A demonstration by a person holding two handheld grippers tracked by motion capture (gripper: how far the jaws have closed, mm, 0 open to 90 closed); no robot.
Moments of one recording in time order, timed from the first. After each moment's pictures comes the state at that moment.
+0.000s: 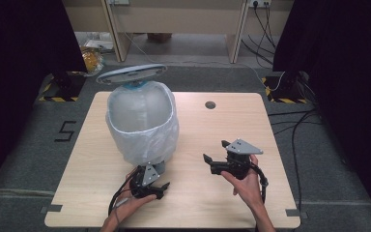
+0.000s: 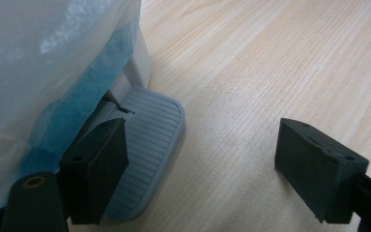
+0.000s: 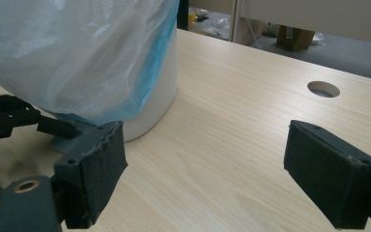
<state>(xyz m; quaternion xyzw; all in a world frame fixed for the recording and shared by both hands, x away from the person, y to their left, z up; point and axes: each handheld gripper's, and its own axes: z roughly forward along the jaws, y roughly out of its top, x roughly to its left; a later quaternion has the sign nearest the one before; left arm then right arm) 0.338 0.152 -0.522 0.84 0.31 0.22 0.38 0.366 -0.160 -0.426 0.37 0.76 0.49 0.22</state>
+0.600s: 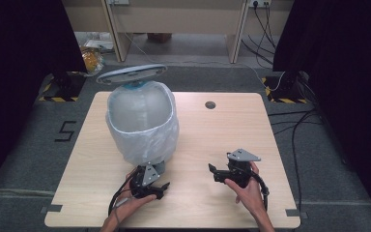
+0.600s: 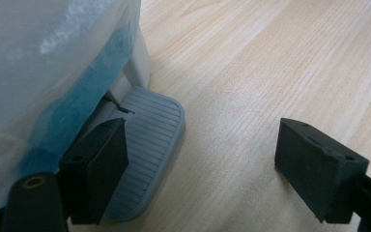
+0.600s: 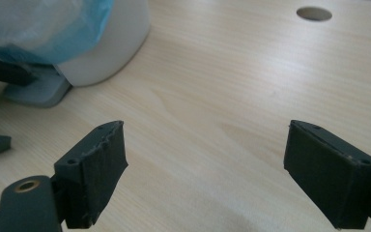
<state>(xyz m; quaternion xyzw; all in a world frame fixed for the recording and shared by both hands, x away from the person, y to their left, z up) 0.338 0.152 -0.522 0.84 0.31 0.22 0.38 0.364 -0.172 -0.471 0.42 0.77 0.43 0.20</state>
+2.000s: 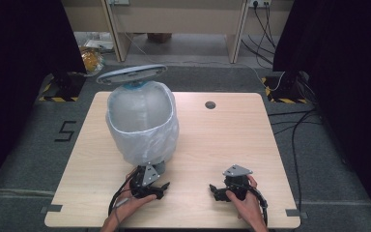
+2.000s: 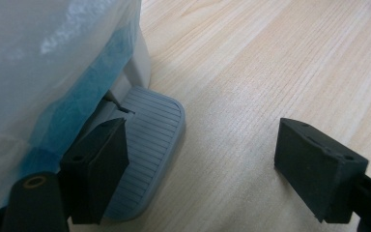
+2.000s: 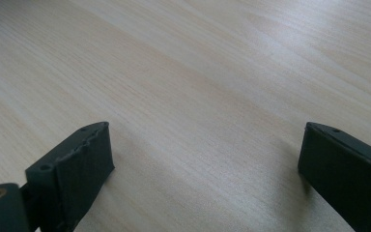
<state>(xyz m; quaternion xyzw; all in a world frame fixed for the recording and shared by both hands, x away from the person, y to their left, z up) 0.338 0.152 -0.522 0.84 0.31 0.22 0.38 0.342 -0.176 -0.519 0.41 0.83 0.34 0.17</state>
